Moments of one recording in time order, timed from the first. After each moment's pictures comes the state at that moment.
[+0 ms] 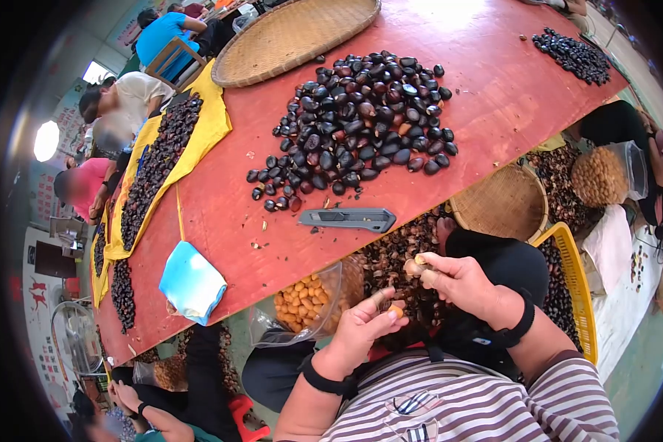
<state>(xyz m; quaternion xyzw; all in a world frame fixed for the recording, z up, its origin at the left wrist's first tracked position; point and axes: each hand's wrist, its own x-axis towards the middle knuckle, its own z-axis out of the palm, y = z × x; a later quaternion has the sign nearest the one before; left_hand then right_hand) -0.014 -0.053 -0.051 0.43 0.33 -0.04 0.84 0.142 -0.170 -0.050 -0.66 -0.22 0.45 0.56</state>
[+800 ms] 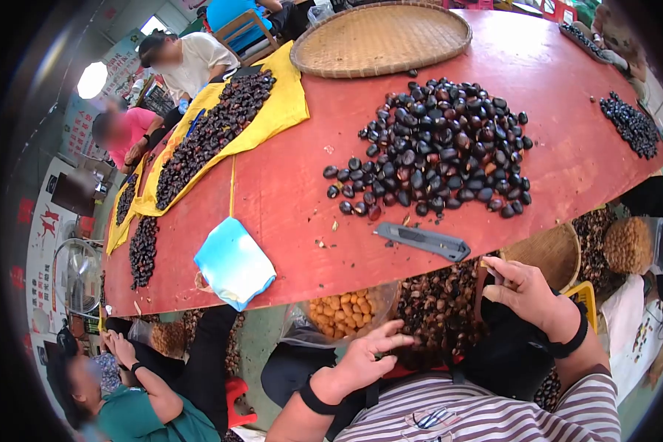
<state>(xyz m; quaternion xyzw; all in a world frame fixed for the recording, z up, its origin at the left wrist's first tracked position) -0.075 -0.011 -0.040 0.77 0.21 0.02 0.60 0.185 -0.145 -0.018 -0.75 -0.51 0.25 0.35</state>
